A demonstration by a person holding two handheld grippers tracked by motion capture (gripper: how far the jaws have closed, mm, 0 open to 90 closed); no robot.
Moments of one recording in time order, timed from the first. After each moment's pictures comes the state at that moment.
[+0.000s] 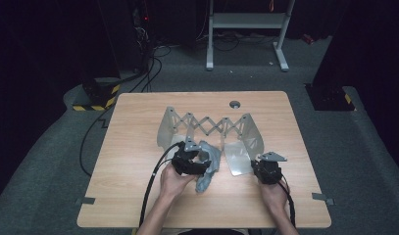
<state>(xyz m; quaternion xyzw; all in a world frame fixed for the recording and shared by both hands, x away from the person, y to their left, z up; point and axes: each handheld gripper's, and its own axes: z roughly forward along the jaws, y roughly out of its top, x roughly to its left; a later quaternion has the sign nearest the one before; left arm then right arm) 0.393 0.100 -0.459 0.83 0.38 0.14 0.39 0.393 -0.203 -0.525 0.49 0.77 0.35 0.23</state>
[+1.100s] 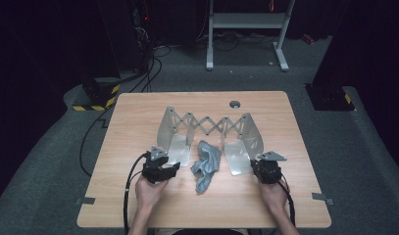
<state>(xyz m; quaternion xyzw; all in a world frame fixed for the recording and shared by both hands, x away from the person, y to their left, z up) 0.367 0.184 -0.488 0.76 0.50 0.19 0.37 0.395 -0.202 -0.525 0.49 0.77 0.35 0.22</state>
